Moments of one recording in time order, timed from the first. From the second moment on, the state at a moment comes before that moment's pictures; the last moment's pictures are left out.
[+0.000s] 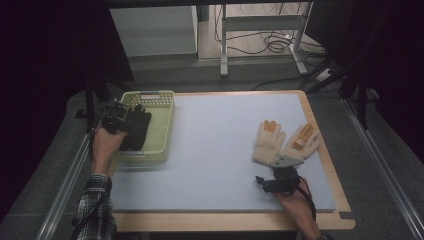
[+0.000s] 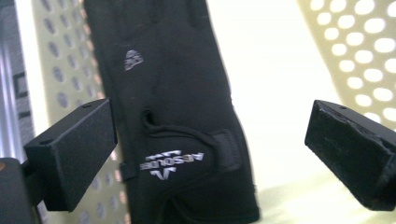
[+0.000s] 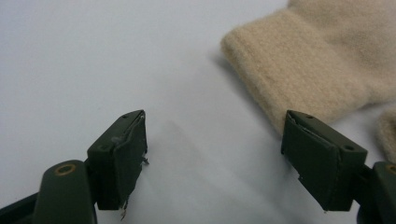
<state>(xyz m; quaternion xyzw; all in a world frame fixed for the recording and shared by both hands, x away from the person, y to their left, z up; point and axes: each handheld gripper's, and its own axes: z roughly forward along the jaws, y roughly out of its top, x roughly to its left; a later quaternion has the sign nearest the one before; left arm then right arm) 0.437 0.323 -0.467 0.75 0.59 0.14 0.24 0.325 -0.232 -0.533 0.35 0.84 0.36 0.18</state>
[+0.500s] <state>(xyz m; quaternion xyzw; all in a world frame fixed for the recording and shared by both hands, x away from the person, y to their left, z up) 0.404 0.290 -0.449 0.76 0.52 0.16 0.36 0.325 -0.232 -0.533 0.35 0.84 0.36 0.18</state>
